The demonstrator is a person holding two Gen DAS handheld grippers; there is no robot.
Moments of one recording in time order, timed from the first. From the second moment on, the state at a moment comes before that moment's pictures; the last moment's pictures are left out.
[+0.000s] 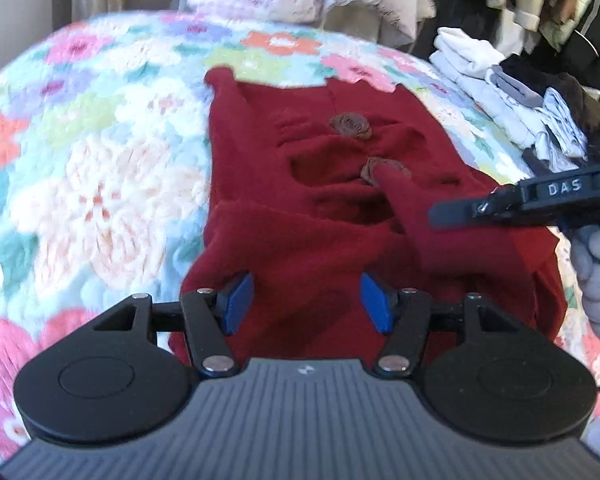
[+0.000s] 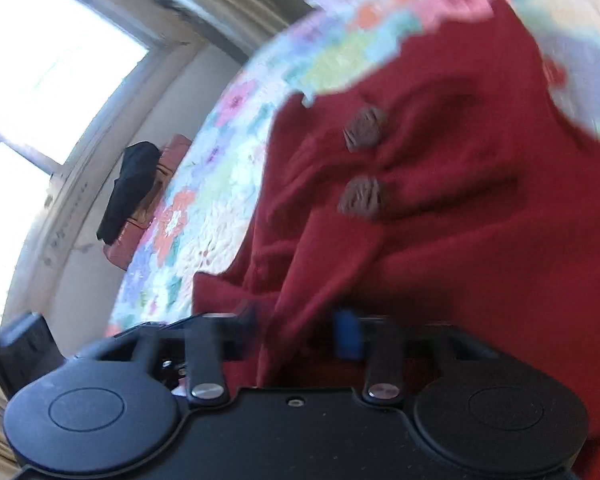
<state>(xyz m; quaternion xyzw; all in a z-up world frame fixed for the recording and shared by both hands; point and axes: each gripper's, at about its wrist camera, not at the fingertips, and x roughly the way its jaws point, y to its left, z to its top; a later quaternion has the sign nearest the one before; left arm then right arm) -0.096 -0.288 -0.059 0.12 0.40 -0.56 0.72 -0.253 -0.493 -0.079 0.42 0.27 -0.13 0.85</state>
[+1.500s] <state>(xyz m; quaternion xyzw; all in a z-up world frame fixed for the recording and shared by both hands) -0.162 -0.275 -0.028 0.24 0.18 -0.69 0.66 -0.404 -0.477 -0.077 0.13 0.37 -0.42 0.82</state>
